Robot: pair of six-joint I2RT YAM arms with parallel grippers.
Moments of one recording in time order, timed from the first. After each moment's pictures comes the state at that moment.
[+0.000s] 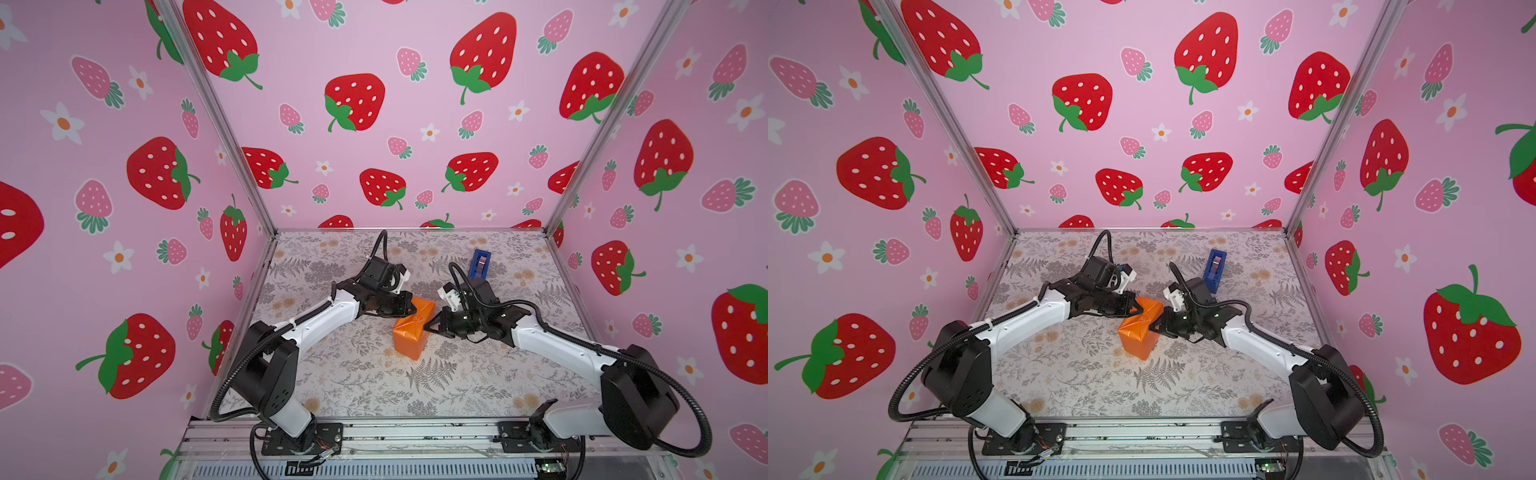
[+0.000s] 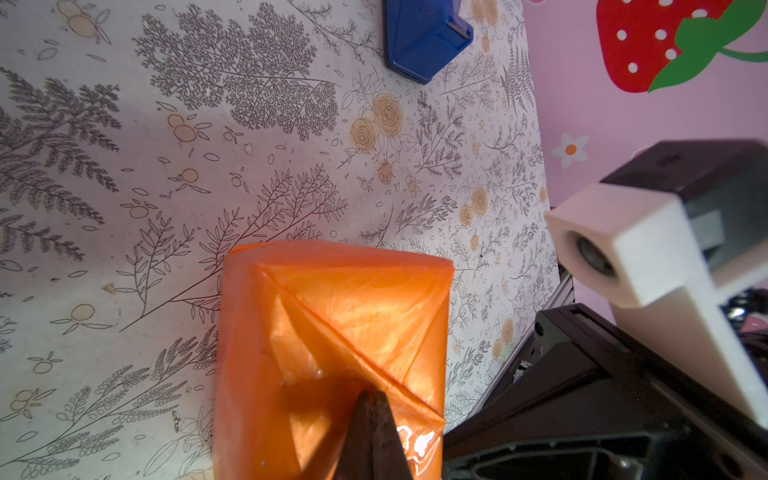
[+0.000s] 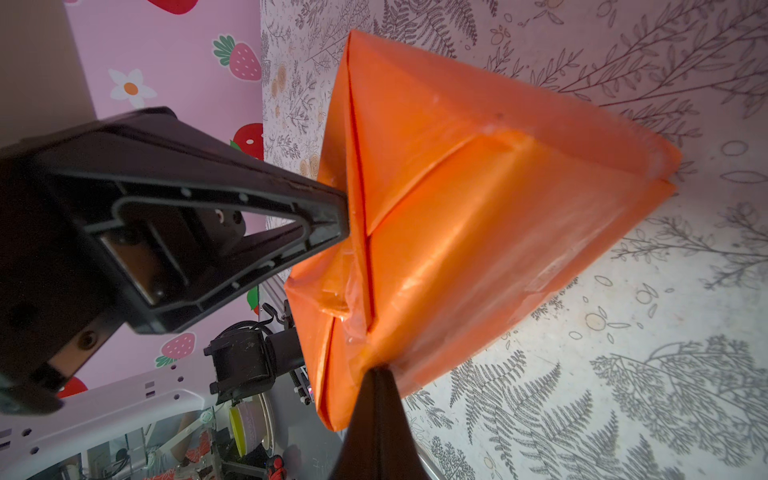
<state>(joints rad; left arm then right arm) -0.57 1.61 1.15 -0.46 0.50 -0.47 0.73 1.38 0.83 -0.24 -0.57 0.80</state>
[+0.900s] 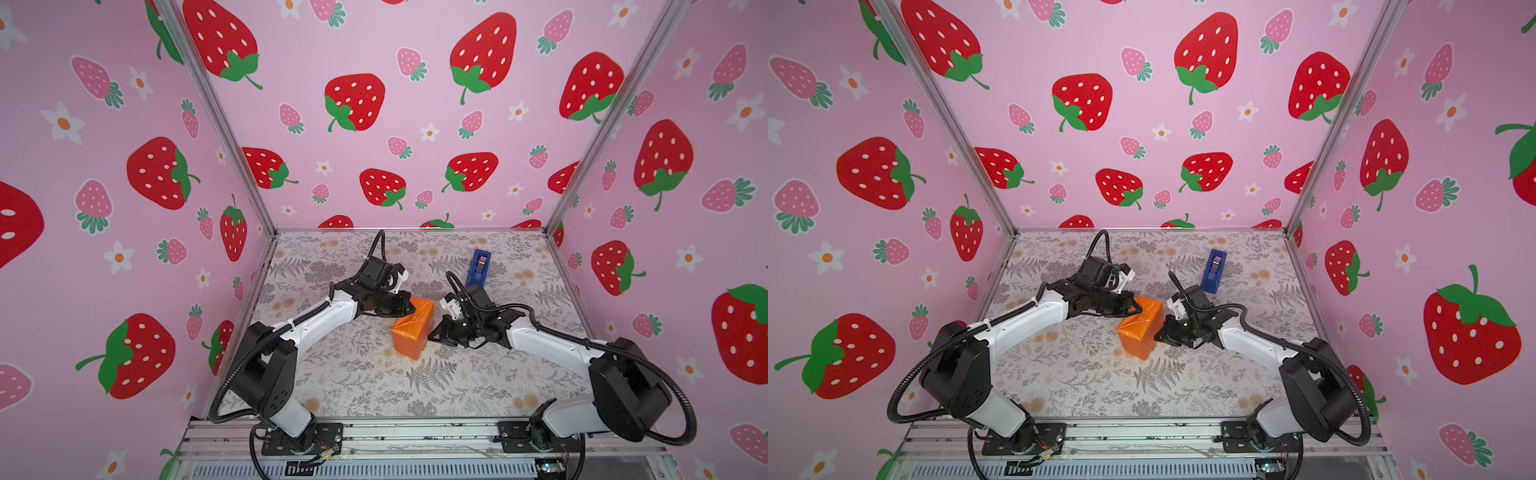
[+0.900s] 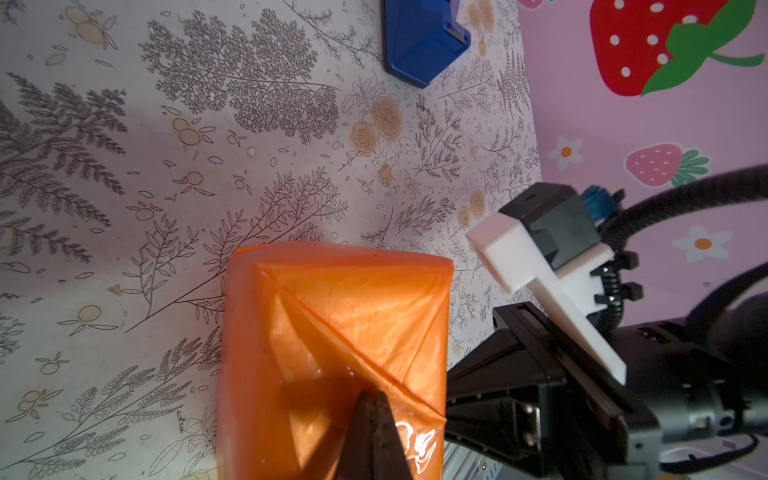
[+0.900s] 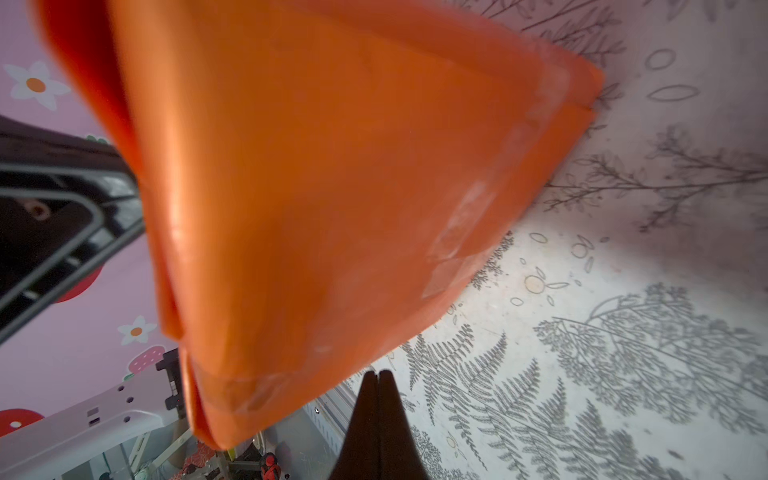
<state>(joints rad) -0.54 1.60 1.14 -0.46 0.51 -0.45 0.70 1.42 0.78 -0.29 -0.56 0.80</state>
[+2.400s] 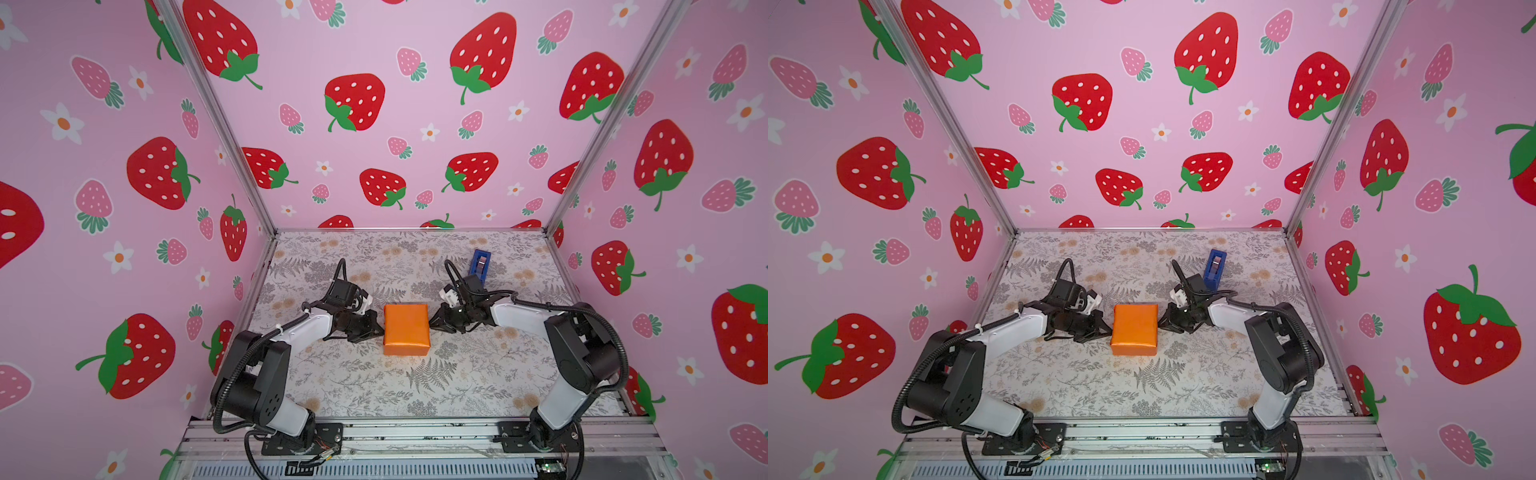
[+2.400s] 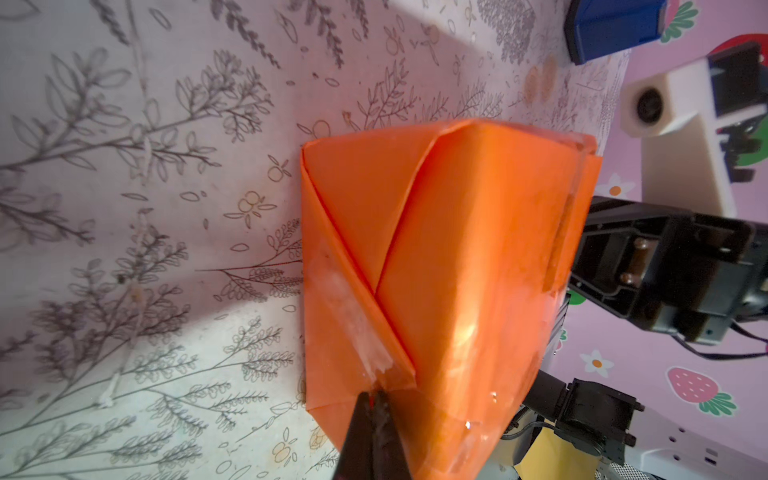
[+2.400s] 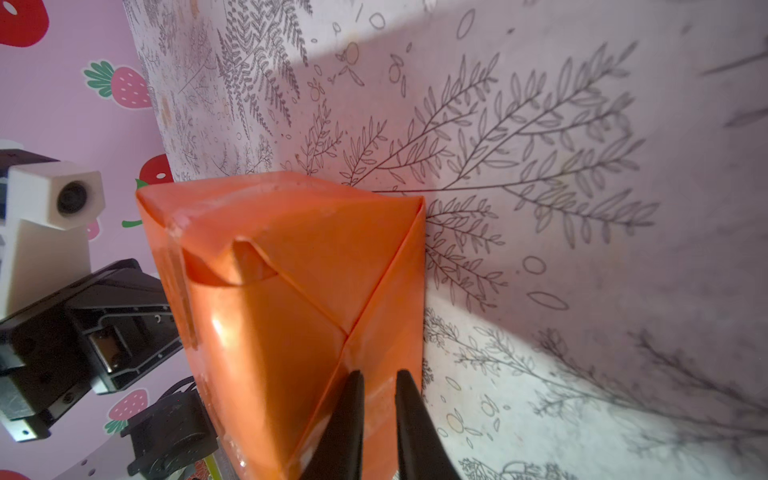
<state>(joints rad) -0.33 1.51 0.79 -0.39 0.65 -0.53 0.58 1.73 0.93 -0.23 -0.62 0.68</state>
